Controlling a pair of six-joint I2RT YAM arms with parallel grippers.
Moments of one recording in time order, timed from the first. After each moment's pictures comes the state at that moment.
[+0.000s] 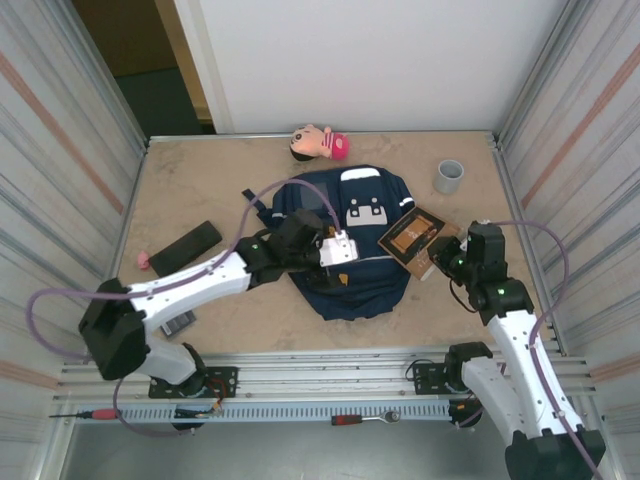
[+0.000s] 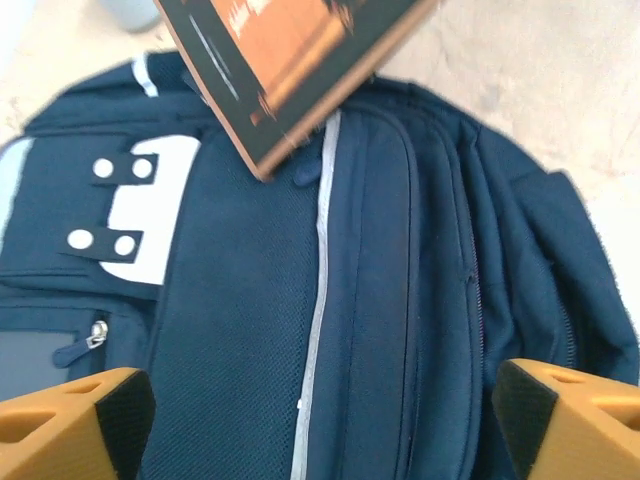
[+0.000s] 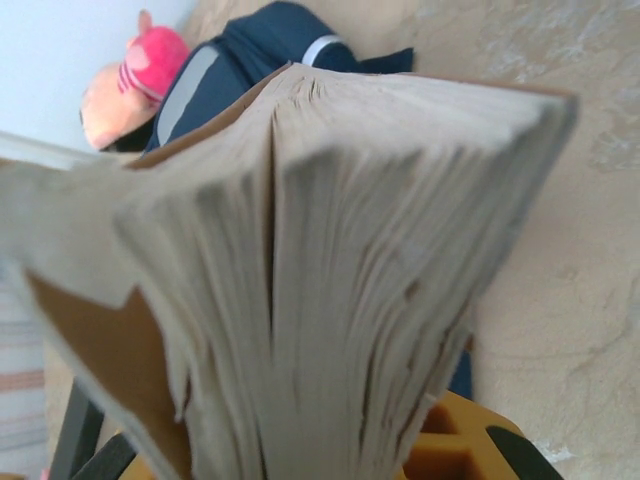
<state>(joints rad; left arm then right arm) -0.91 1.46 1.06 -0.35 0.09 0.56 0.10 0.70 0.65 -0.60 -0.13 0.87</state>
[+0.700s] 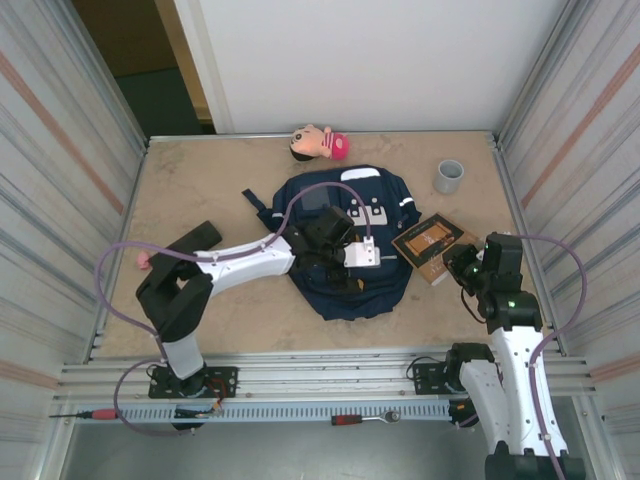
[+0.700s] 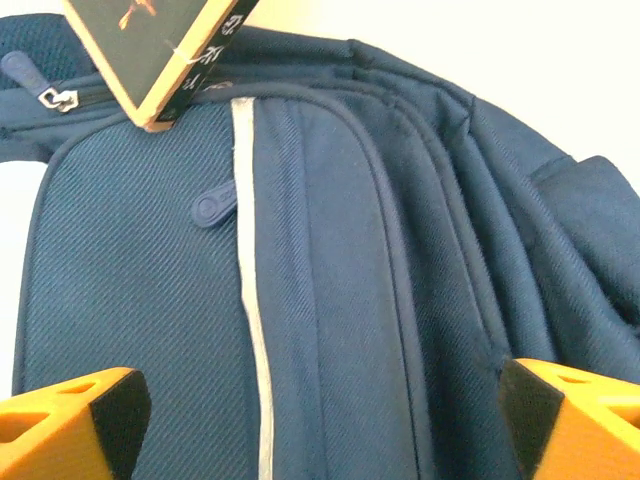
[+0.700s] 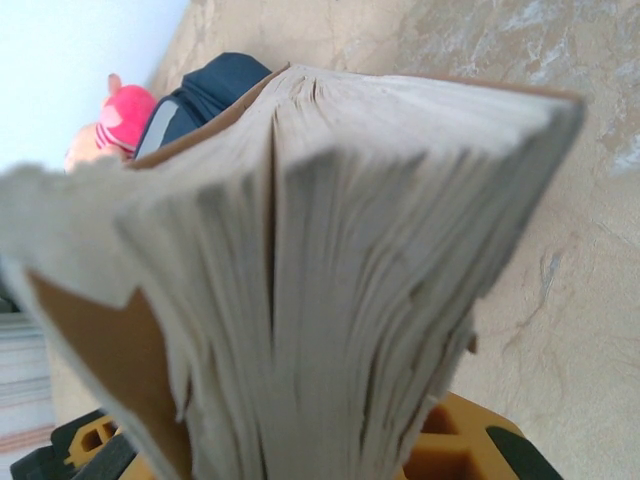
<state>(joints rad) -0.91 1.78 1.24 -0.35 0.22 0.66 -0.04 0.61 0.66 -0.72 -0.18 0.88</state>
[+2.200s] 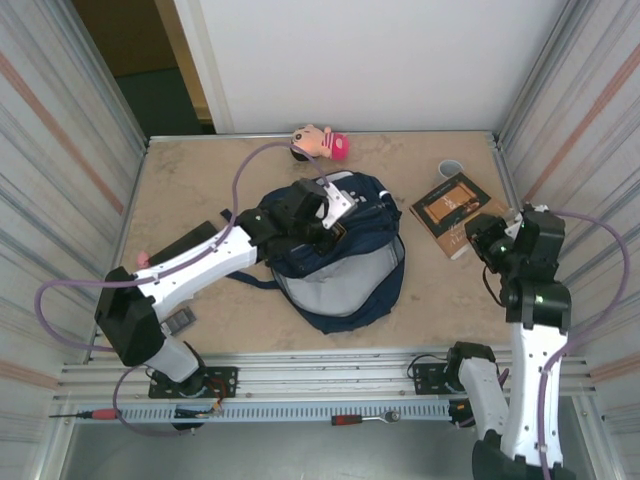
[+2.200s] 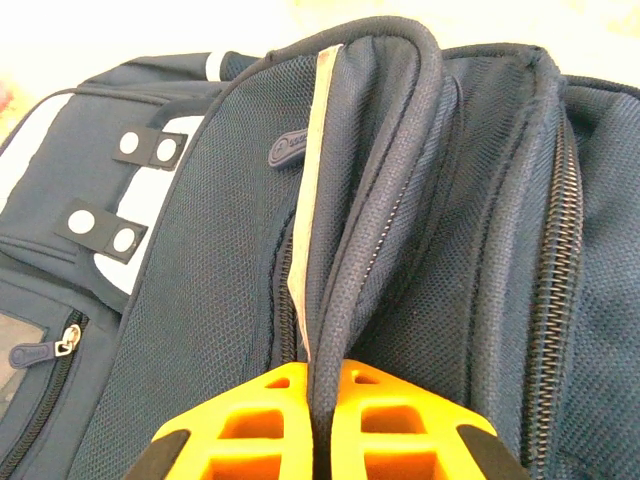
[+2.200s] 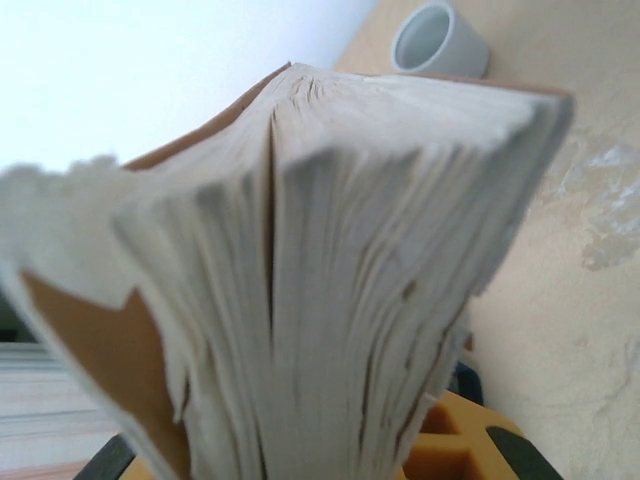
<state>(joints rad) -0.83 1.53 1.32 -0.51 0.05 0.05 -0.17 0.67 1.03 -0.85 -0.25 0.85</state>
